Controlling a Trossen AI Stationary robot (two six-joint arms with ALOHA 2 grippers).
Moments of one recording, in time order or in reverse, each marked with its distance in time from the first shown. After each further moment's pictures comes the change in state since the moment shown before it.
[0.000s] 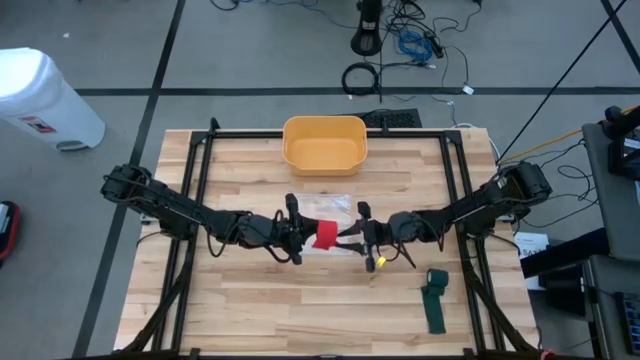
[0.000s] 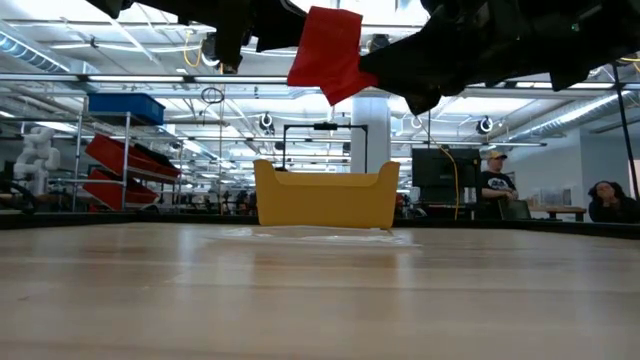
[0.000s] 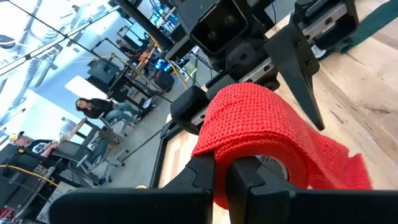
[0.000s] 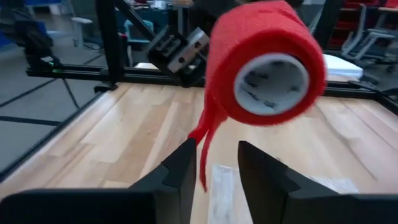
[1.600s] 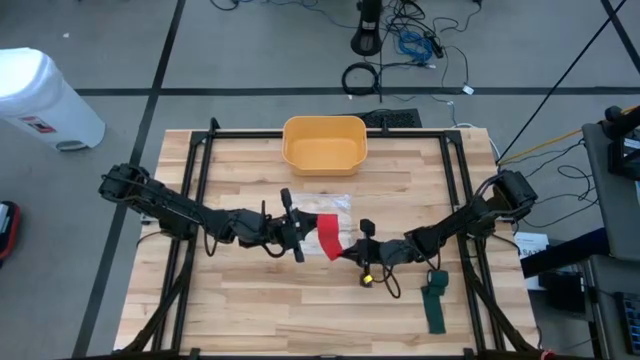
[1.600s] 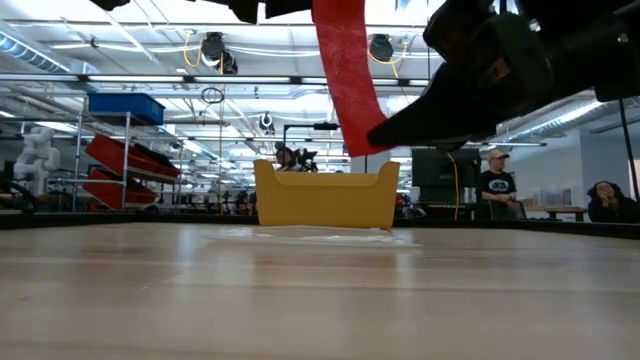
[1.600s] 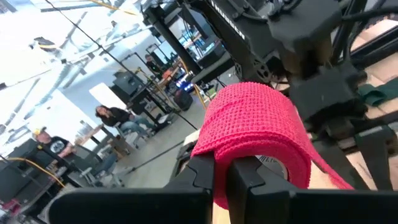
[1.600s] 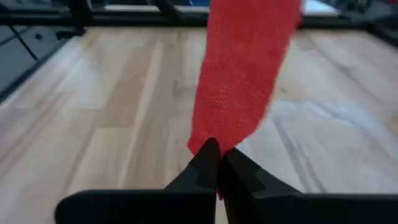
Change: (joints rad) left arm -0.005 -0.021 0.002 0.153 -0.027 -0.030; right arm 0.163 0.153 0.042 -0.115 0.281 0.149
